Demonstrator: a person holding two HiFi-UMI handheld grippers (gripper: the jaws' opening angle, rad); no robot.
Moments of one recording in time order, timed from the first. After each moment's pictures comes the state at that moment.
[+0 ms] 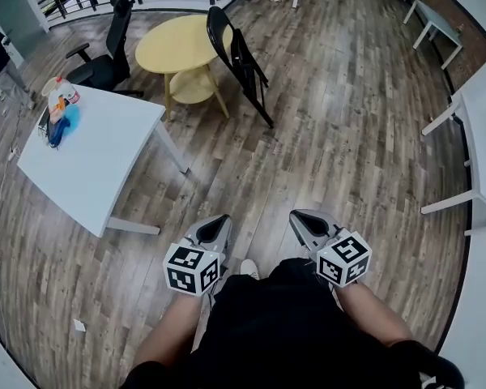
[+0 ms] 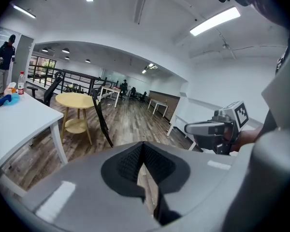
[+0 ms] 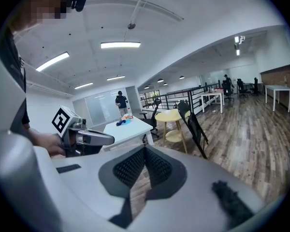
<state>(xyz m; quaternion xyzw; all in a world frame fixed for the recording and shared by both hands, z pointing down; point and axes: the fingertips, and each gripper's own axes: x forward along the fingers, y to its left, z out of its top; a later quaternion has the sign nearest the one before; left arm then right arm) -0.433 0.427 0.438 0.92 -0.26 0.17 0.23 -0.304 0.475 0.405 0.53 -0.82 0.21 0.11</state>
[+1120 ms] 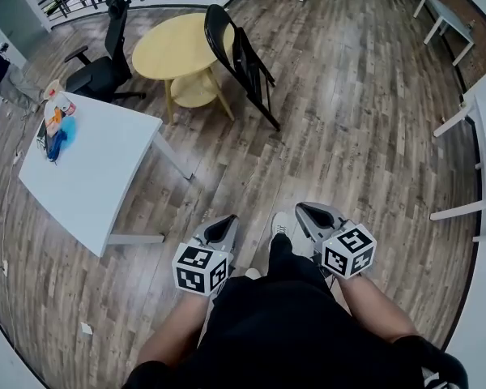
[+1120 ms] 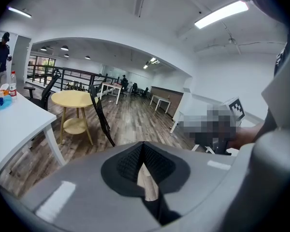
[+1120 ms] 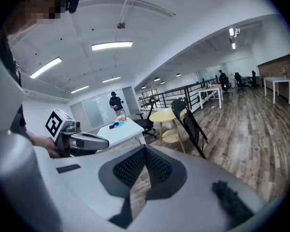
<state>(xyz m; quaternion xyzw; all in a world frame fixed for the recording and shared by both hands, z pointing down) -0.380 0.353 0.465 0.91 -0.27 0.20 0.24 -0.245 0.383 0.435 0.53 -0.81 0.24 0.10</state>
